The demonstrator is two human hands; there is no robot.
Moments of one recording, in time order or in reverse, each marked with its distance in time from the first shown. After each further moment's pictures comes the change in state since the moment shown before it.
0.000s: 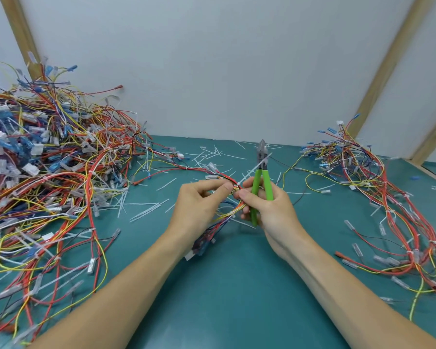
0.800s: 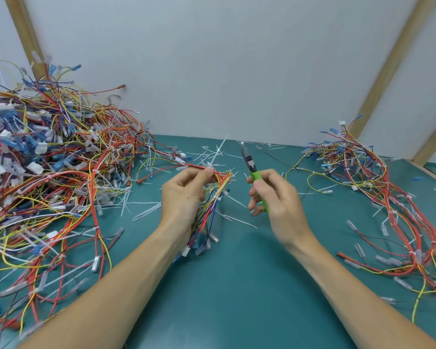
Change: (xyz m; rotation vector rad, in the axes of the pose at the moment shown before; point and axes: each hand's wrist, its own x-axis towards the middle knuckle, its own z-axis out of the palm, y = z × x) left_hand 0.009 0.005 -0.013 -0.252 0.240 -0.081; right_hand -0.004 -0.009 -0.009 -0.341 -0.026 -0.282
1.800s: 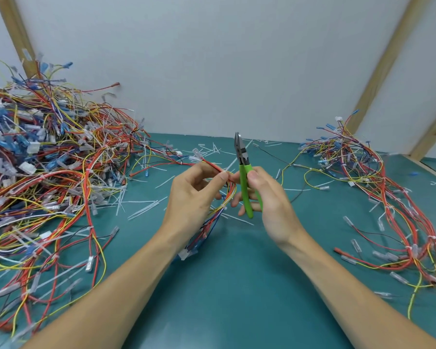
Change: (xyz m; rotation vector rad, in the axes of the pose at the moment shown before) left_hand -0.008 -0.003 0.006 0.161 -0.242 0.252; right_hand -0.003 -0.007 0.008 0.109 -0.124 0.081
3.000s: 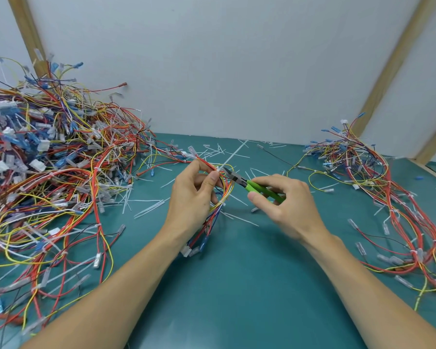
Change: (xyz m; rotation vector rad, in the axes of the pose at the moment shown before) left_hand 0.004 -0.008 -0.009 0.122 0.038 0.008; right_hand 0.009 0.011 -0.037 -0.643 0.102 -0.209
